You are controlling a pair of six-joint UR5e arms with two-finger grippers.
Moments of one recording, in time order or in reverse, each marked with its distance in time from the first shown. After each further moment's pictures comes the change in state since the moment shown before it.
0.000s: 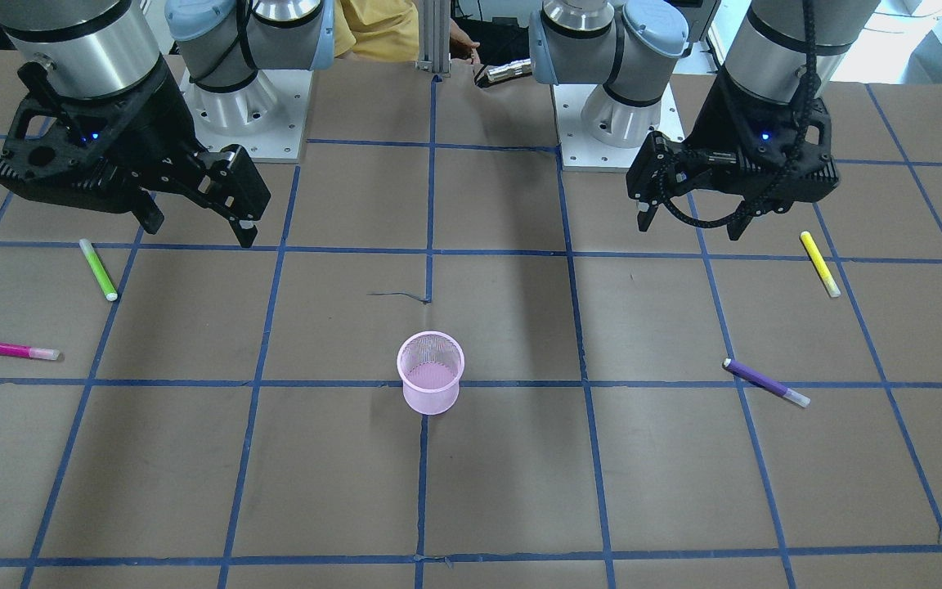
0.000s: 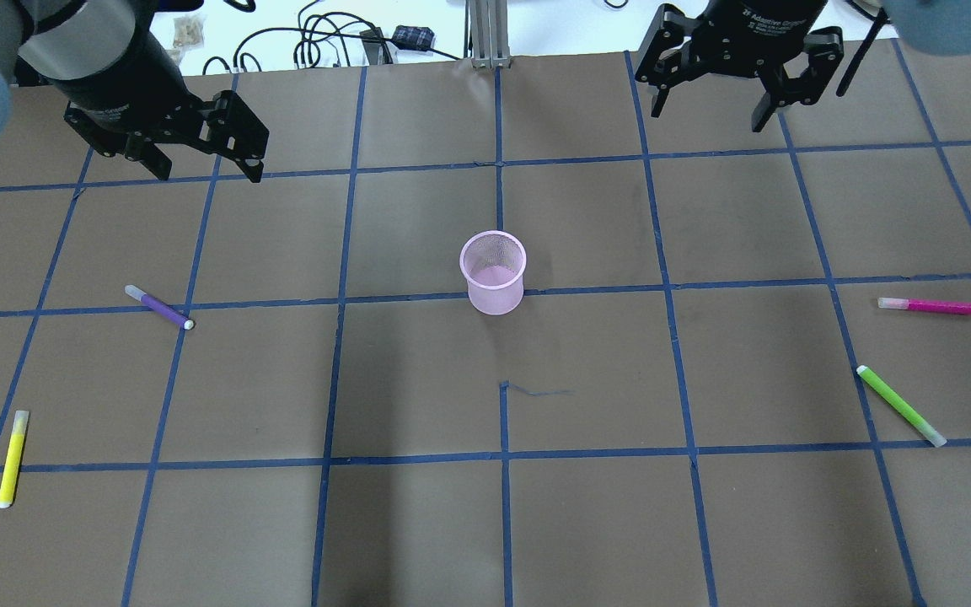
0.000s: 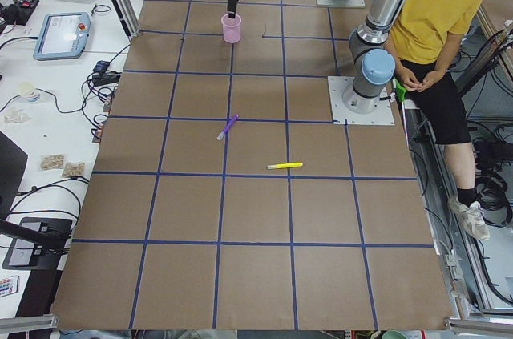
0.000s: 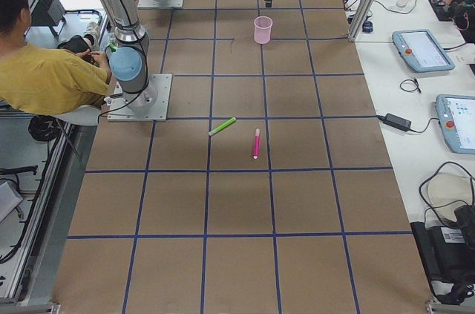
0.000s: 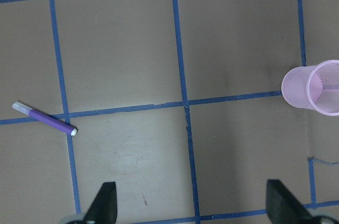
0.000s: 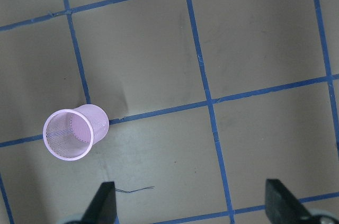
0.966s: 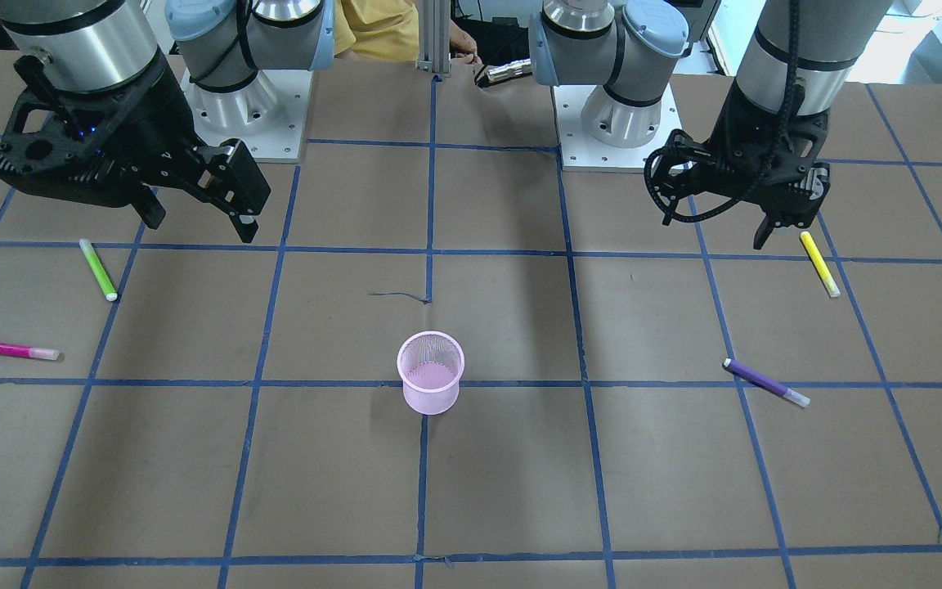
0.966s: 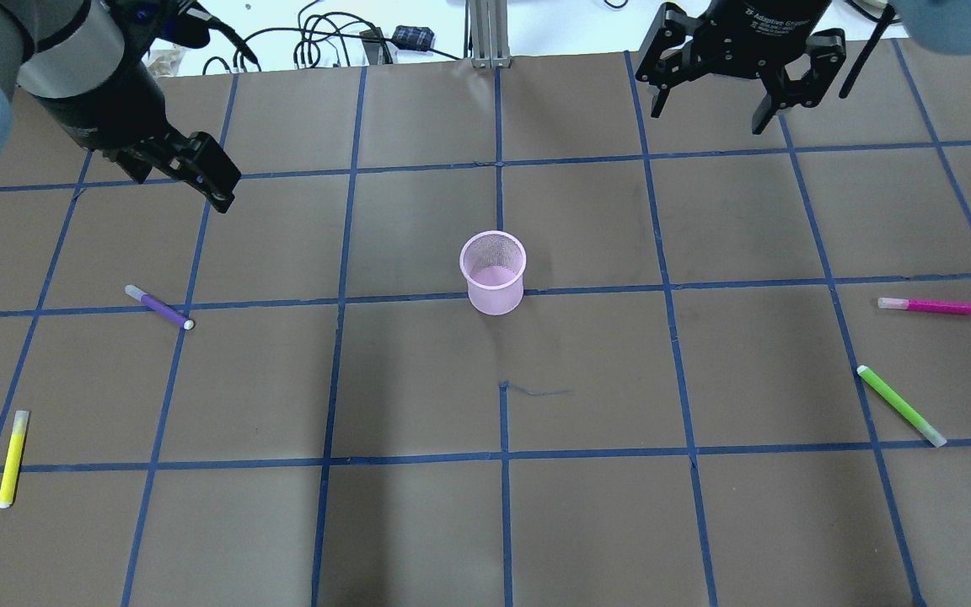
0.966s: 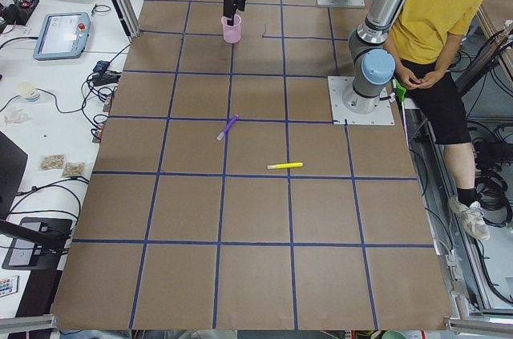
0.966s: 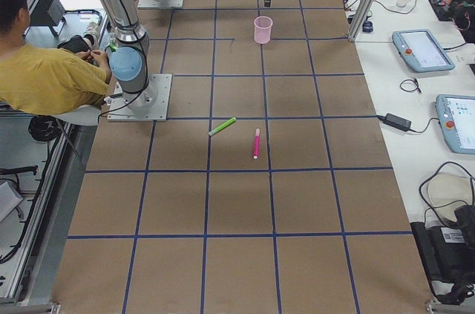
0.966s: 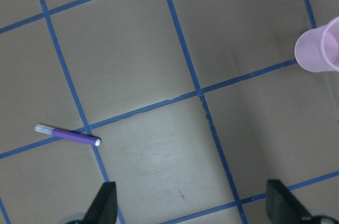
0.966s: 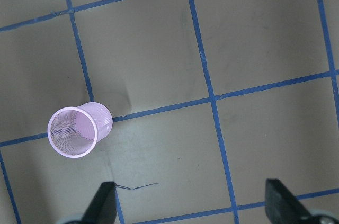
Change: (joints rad) left arm 0.034 0.010 -0.047 0.008 0.109 0.373; right arm -0.005 -0.007 -0.002 0.025 -0.003 -0.016
